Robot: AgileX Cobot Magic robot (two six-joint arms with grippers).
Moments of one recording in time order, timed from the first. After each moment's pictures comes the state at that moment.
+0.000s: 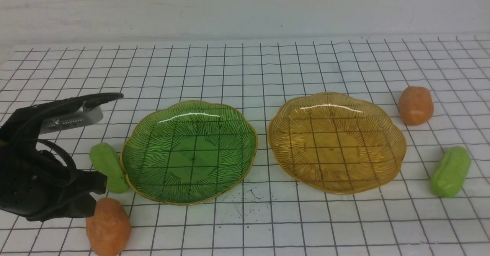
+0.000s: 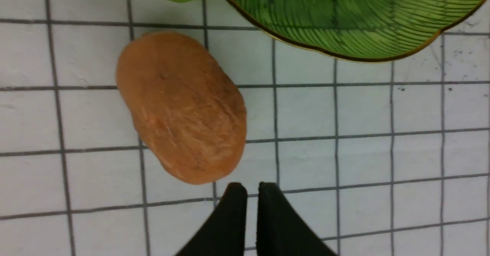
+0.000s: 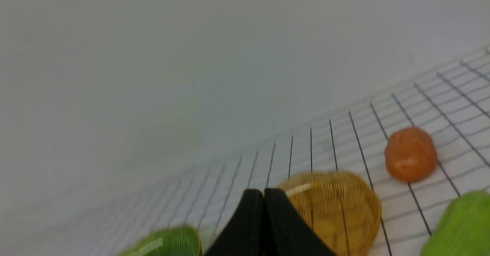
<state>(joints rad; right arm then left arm) 0.01 0.09 -0.31 0.48 0.47 0.01 -0.01 1.22 -0.84 -0.27 0.96 0.09</state>
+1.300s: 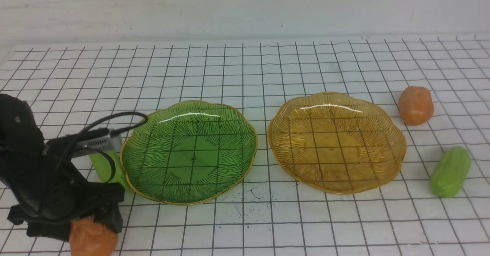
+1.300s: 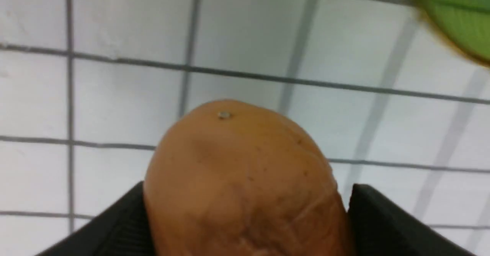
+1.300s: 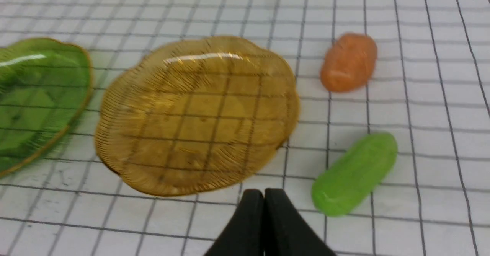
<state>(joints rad) 0.04 0.76 -0.76 0.17 0.81 -0.10 -0.04 1.46 -0.87 -0.21 0.92 -0.05</state>
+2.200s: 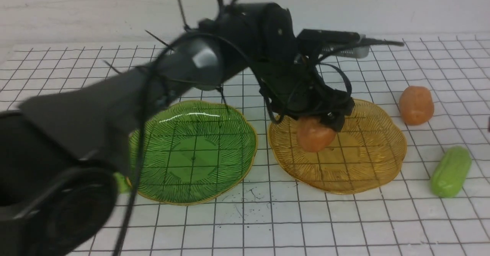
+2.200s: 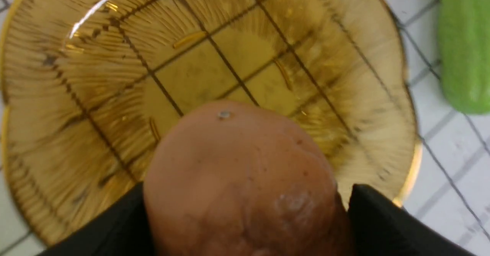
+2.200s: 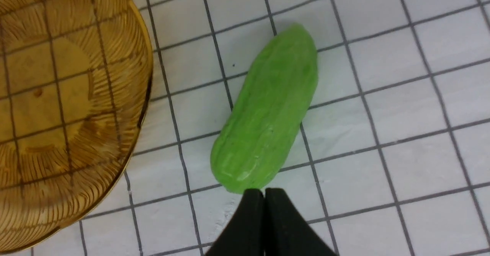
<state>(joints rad) -0.23 1.37 -0.93 0.27 0.83 -0.10 -0.64 2.22 -2.03 -0.27 0.92 0.01</state>
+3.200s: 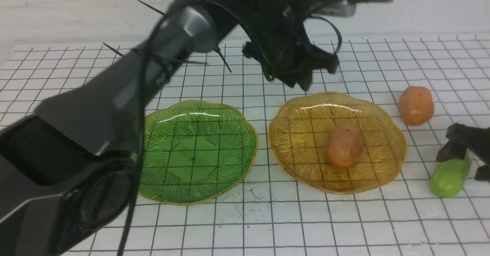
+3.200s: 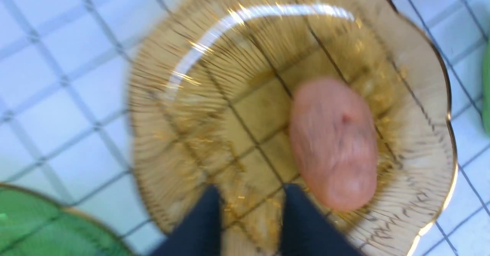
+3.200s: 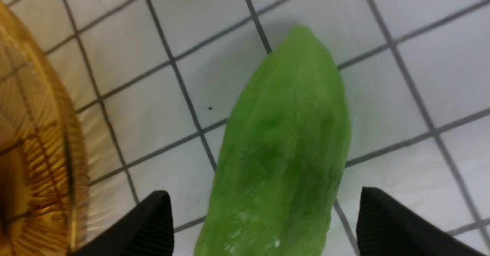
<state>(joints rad) -0.23 1.74 -0.95 0.49 0.60 -0.14 -0.58 2.27 -2.41 -0.14 1.24 -0.06</state>
